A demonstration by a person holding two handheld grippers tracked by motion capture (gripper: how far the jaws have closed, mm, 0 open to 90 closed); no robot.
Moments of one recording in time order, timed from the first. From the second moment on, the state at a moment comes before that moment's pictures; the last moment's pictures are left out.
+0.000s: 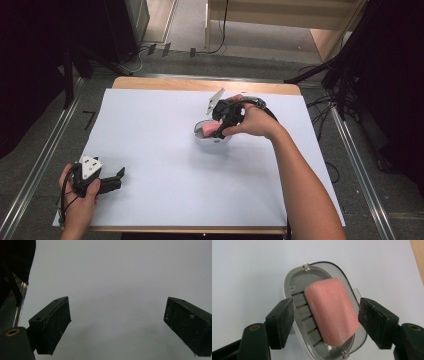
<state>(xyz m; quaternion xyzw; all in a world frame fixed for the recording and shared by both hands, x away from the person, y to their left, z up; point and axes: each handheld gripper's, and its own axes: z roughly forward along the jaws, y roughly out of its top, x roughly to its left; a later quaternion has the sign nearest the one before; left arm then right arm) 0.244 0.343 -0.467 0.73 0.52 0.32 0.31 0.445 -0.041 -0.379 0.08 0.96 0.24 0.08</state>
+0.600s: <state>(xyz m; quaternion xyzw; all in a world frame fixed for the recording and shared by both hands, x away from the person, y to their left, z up) 0.244 0.342 -0.467 0.73 0.52 0.33 0.31 0.426 -0.079 -0.390 0.18 0.95 0.25 0.10</state>
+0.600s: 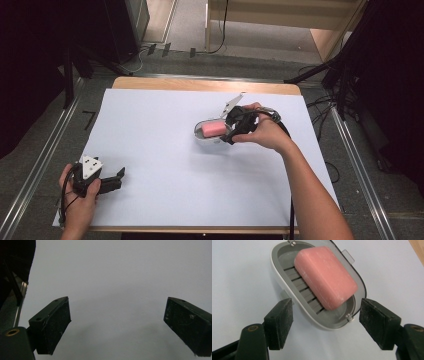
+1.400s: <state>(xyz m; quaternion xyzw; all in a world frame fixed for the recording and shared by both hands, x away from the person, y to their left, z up) 0.244 0.342 -0.467 0.73 0.52 0.33 0.30 0.393 -0.125 -0.414 0.28 0.92 0.27 0.10</state>
